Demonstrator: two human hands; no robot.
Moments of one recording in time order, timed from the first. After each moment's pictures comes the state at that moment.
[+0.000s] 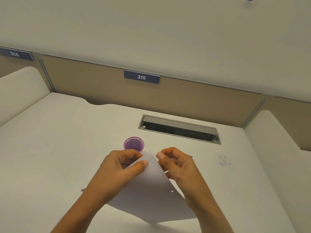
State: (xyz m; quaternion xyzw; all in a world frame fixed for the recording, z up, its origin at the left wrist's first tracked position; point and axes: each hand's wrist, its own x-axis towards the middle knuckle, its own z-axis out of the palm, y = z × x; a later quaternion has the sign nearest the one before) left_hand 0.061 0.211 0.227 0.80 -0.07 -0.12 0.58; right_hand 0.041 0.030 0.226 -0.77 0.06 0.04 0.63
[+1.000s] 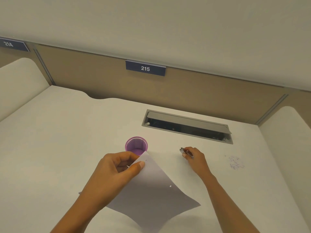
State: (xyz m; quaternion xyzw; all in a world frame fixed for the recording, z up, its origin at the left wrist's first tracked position) left_hand 0.101 0.208 0.210 0.80 0.00 -0.13 0.58; right_hand 0.203 -0.094 0.014 -0.93 0.14 0.03 0.33
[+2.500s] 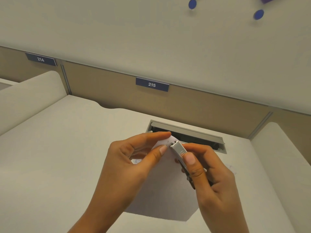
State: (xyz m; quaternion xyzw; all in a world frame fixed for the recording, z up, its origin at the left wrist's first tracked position) left_hand 0.008 0.199 0.288 0.74 -0.11 0.09 0.66; right_hand -0.024 0.042 0.281 -0.81 -0.05 -0.17 0.56
